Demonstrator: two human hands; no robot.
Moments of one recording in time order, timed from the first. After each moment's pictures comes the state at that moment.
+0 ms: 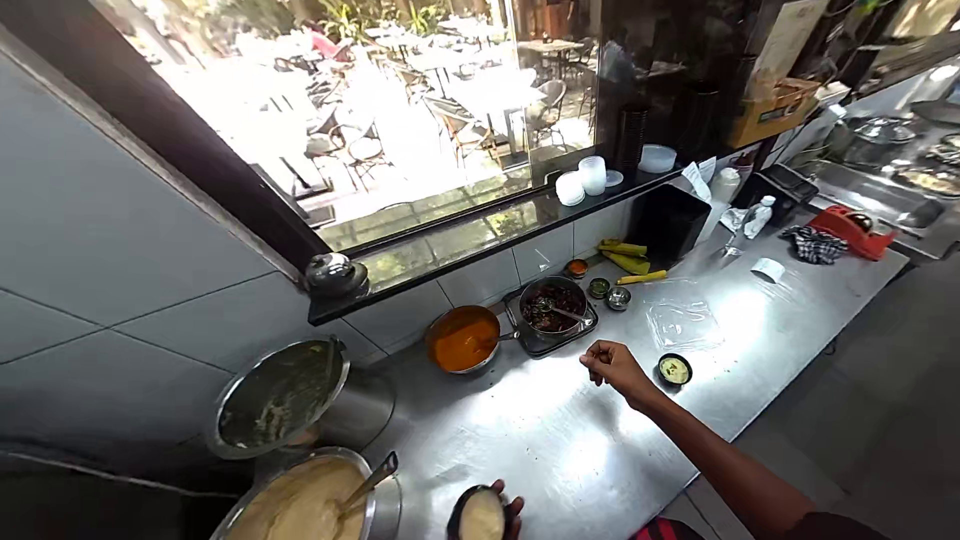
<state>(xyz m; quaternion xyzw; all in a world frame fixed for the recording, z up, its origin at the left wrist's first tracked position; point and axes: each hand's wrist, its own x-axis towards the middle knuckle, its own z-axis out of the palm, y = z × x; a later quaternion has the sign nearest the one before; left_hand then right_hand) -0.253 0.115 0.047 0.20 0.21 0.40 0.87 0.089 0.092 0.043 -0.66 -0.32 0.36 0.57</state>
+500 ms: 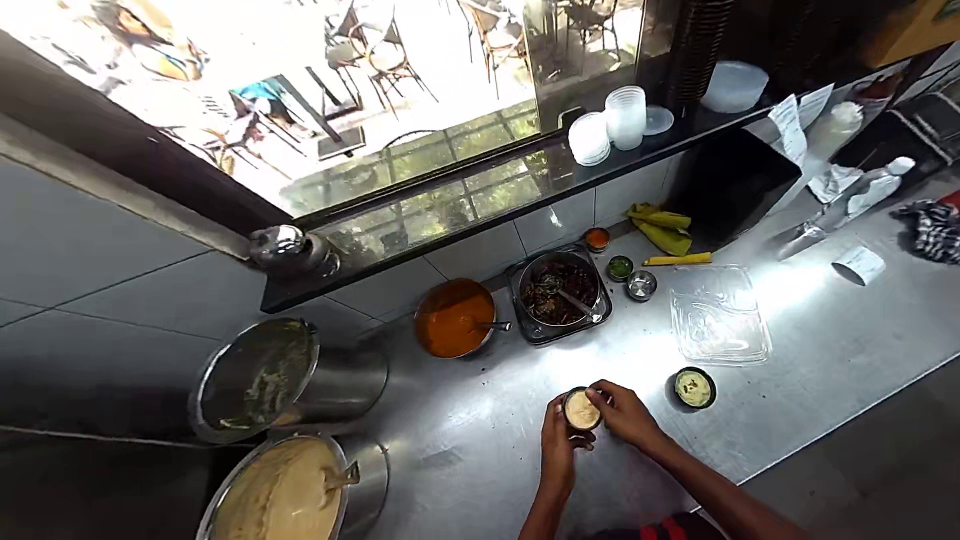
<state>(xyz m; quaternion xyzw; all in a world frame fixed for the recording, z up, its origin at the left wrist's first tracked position) -0.038 0.147 -0.075 0.44 0.43 0.23 0.76 0.126 0.080 -0.059 -0.74 -0.34 0.44 0.38</state>
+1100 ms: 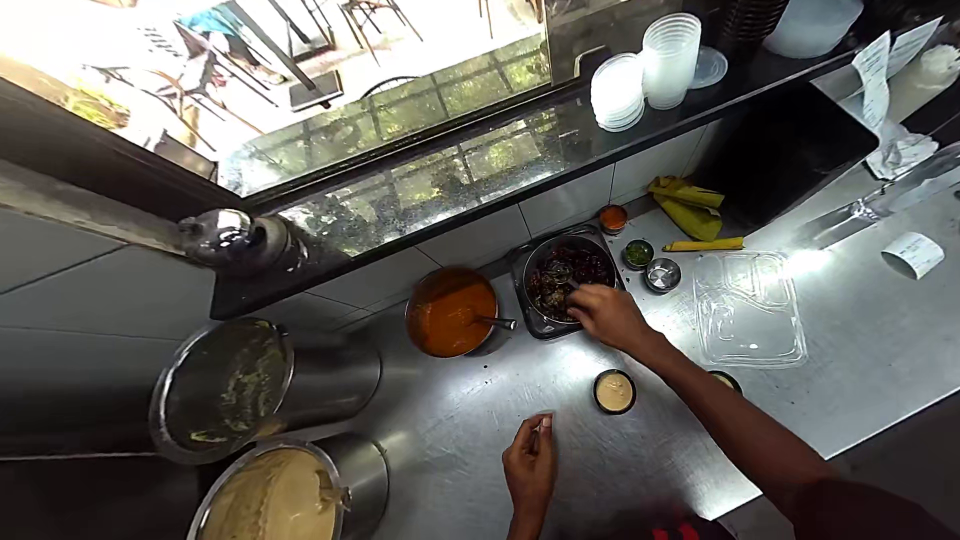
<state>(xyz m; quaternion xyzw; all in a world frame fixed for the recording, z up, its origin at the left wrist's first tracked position) -0.090 0.180 -0.062 0.70 0.45 0.30 0.47 0.211 0.231 0.003 -0.71 -0.63 0.11 0.29</state>
